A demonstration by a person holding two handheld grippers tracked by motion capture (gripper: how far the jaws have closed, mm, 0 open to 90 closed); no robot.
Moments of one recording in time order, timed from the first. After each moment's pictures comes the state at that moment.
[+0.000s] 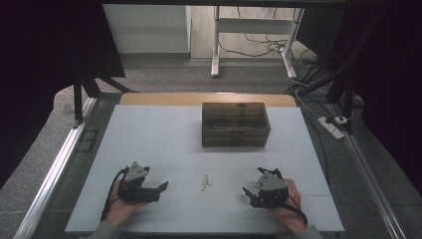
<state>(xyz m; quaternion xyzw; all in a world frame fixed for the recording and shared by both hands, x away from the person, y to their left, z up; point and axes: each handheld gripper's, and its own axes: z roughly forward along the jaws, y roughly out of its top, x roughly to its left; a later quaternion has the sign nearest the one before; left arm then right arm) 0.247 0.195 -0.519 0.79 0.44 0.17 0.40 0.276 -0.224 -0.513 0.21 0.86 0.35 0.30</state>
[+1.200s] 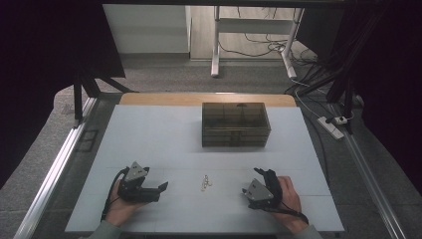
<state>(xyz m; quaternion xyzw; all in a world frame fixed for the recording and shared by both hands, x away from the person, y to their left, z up) 0.249 0.195 -0.521 0.79 0.44 0.17 0.39 0.267 -0.207 -0.517 0.11 0.88 0.26 0.38</state>
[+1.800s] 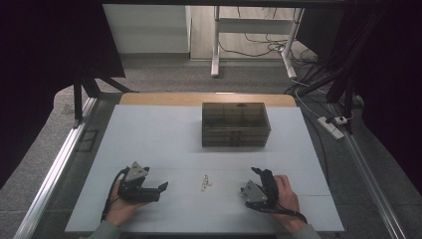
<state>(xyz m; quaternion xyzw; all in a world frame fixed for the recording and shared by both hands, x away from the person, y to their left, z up) 0.249 0.194 -0.522 0.79 0.44 0.17 0.39 0.266 -0.198 -0.519 0.08 0.88 0.23 0.40</state>
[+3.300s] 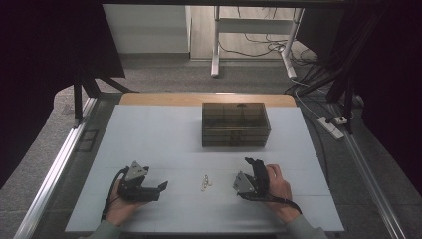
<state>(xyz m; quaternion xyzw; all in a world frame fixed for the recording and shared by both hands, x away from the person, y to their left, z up) 0.250 0.195 -0.522 0.79 0.45 0.17 0.39 0.295 -0.176 -0.519 0.04 0.88 0.20 0.43</state>
